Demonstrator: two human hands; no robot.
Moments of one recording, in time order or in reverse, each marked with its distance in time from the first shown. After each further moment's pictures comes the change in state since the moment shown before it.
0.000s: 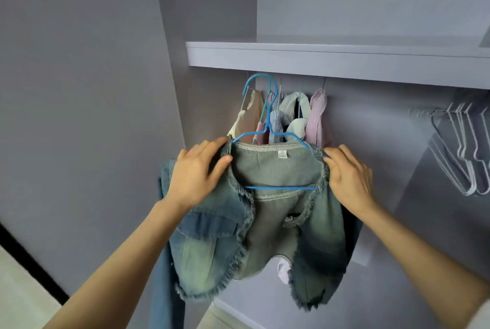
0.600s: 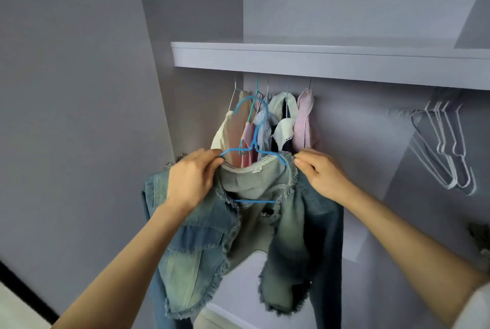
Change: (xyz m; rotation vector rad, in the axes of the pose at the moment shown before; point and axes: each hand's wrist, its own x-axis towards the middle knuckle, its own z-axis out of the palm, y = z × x) left_hand 0.000 0.016 0.013 0.004 0.040 -0.042; right_hand 0.019 -0.015 -0.010 0.339 -0.454 -0.016
